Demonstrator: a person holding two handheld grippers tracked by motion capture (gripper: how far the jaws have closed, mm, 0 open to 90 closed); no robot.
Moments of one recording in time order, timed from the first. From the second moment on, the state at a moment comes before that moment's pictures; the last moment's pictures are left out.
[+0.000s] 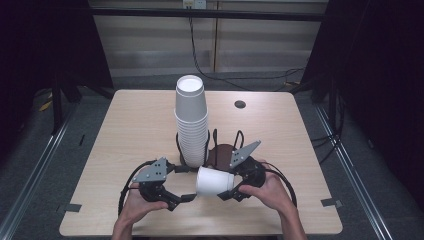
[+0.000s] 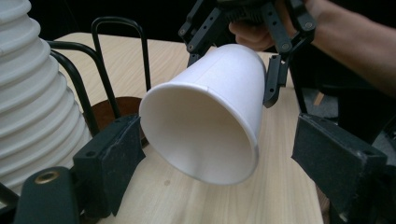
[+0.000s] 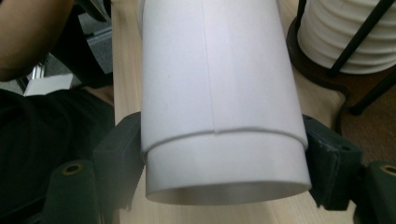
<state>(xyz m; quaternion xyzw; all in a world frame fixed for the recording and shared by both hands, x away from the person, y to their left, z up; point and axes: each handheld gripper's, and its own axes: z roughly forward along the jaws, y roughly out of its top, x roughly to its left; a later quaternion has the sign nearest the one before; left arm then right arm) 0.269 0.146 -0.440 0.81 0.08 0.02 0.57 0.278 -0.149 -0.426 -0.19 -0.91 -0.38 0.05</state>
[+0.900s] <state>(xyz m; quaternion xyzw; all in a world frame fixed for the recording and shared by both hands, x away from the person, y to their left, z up) 0.264 0.150 -0.453 0.80 0.10 0.03 0.59 0.269 -0.154 -0.443 -0.20 -0.86 -0.47 0.03</state>
